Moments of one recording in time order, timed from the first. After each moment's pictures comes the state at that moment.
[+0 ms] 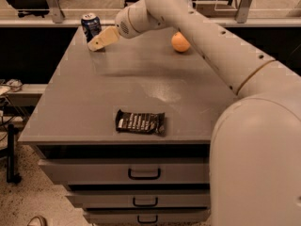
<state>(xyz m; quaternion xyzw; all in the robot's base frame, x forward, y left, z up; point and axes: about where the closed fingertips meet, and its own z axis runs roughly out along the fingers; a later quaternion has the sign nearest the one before) 0.785 0.129 0.920 -0.45 0.73 0.22 0.46</state>
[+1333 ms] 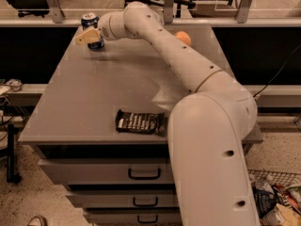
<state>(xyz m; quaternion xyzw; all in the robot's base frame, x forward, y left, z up) 0.867 0.204 0.896 -0.42 0.69 0.24 0.54</state>
